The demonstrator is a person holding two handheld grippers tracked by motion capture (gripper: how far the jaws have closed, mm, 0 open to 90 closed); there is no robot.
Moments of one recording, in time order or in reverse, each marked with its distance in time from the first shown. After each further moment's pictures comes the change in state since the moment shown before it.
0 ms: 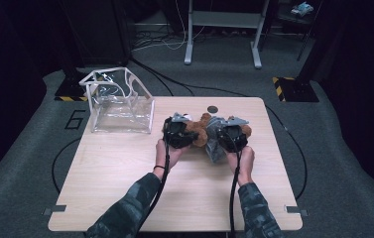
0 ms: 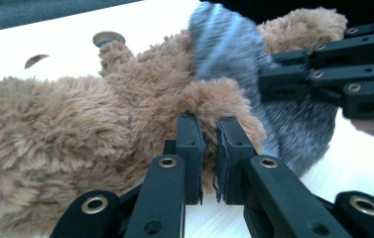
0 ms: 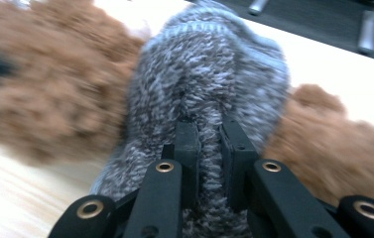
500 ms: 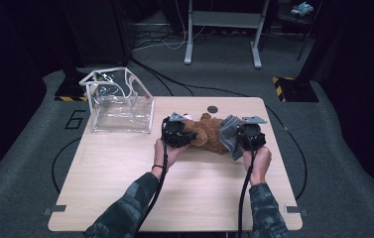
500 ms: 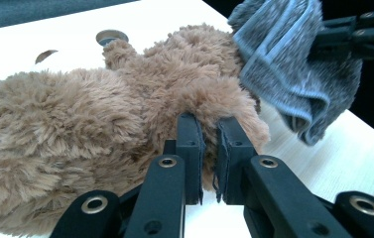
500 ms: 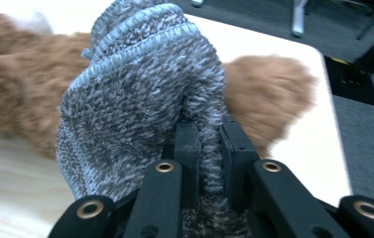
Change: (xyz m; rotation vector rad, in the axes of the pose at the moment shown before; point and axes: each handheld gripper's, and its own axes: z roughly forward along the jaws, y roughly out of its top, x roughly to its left) left arm 0.006 -0.001 -0.001 0.011 -0.008 0.003; right arm -0.043 -0.008 -0.020 0.008 -0.185 0.079
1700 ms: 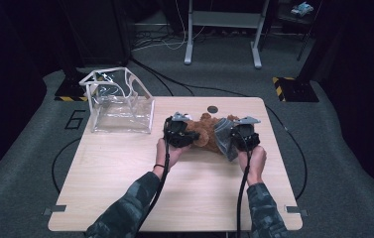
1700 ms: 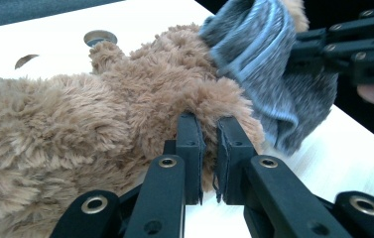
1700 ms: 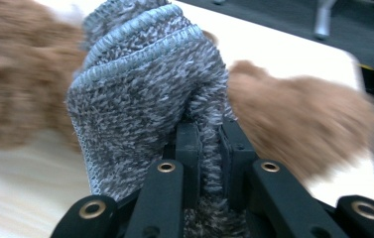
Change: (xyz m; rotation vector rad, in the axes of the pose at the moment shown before) left arm -0.006 0.004 0.003 0.000 -0.023 0.000; right arm 0.017 0.002 0.007 0.009 0.067 -0.048
